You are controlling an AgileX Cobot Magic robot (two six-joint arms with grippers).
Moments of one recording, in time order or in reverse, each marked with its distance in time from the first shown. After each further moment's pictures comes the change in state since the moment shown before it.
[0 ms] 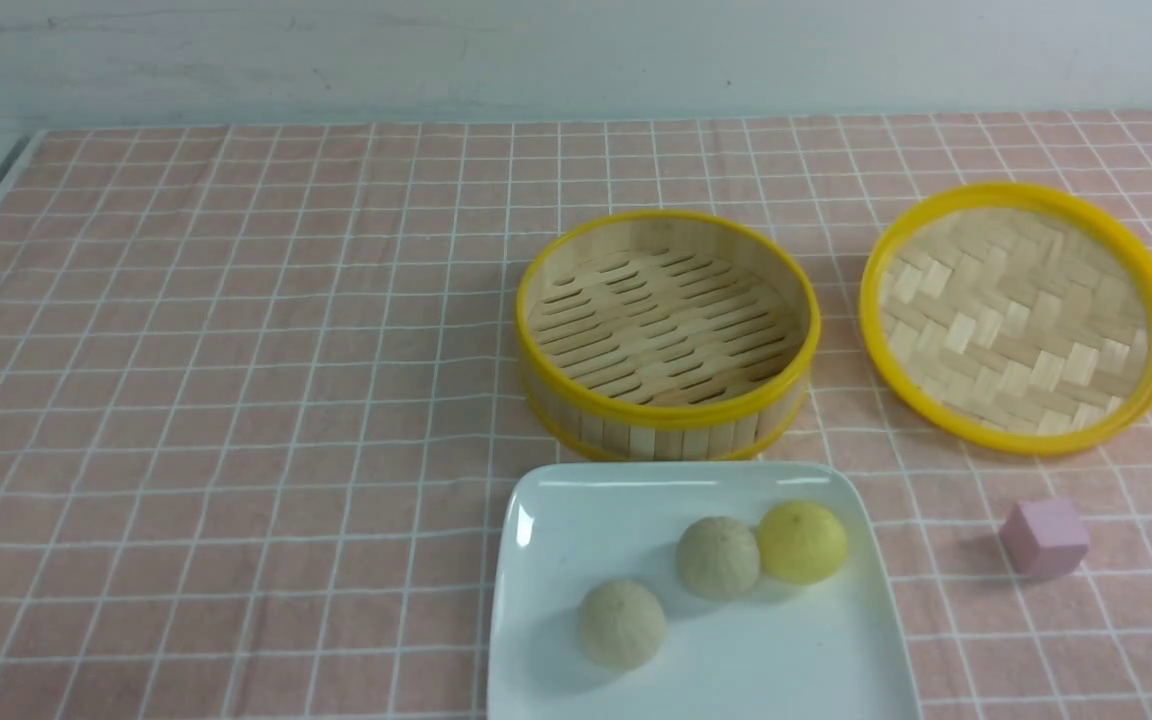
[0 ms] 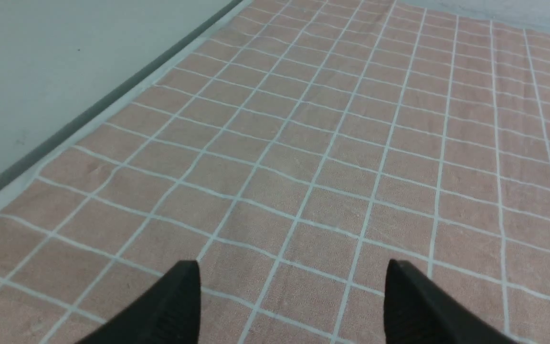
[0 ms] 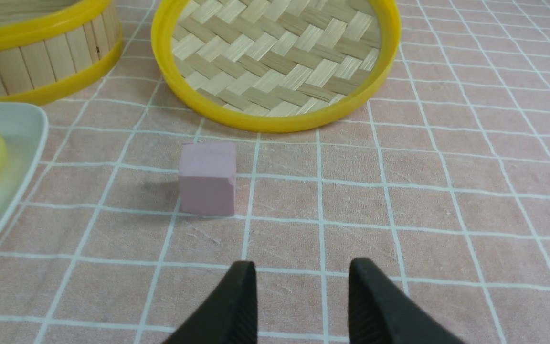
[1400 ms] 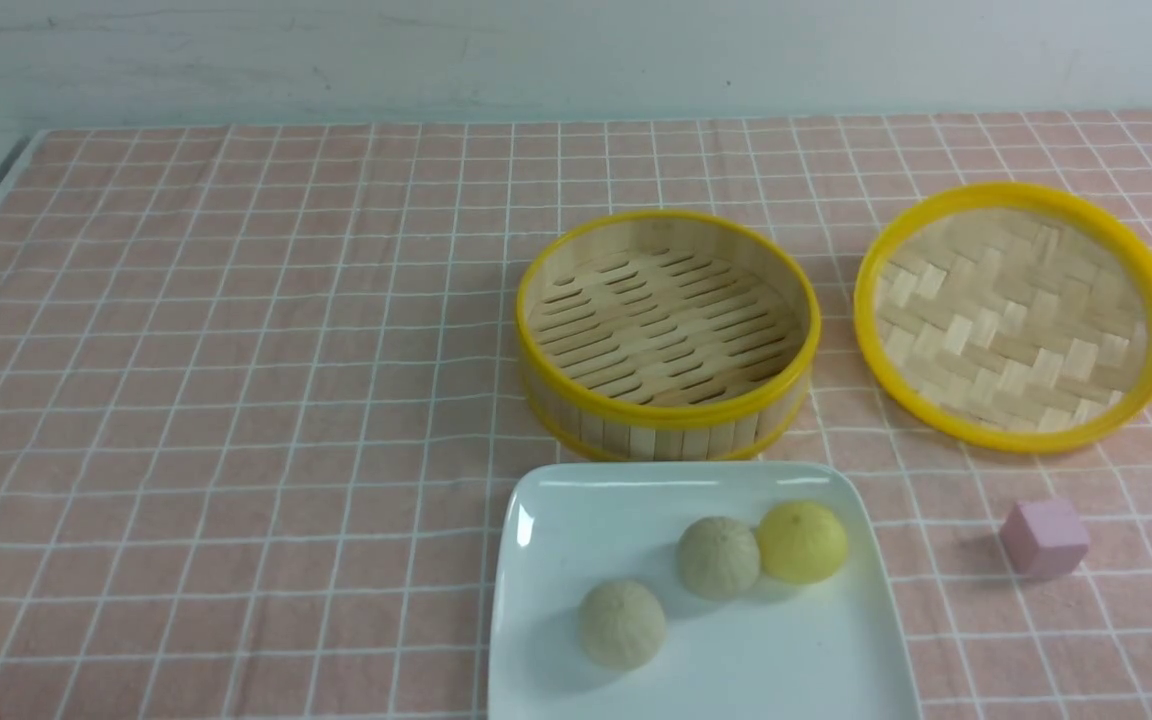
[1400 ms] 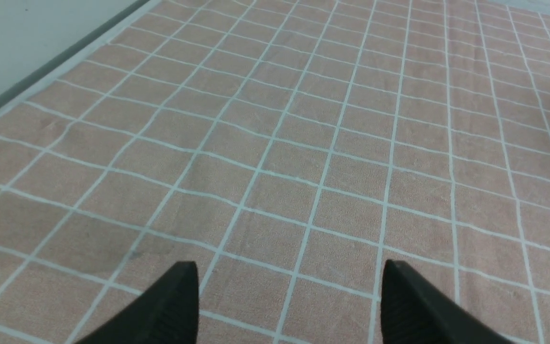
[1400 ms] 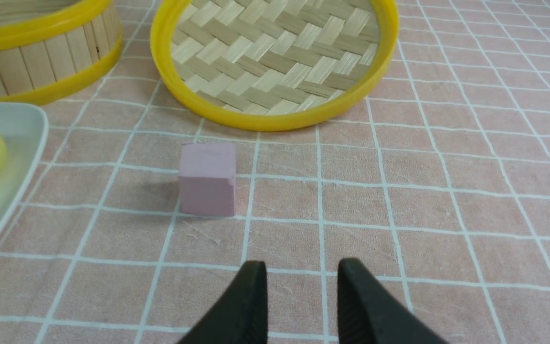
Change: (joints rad) right arm 0.000 -0.001 0.000 0.000 0.000 0.000; left arm -0.190 -0.214 0.001 -0.019 0.275 -0.012
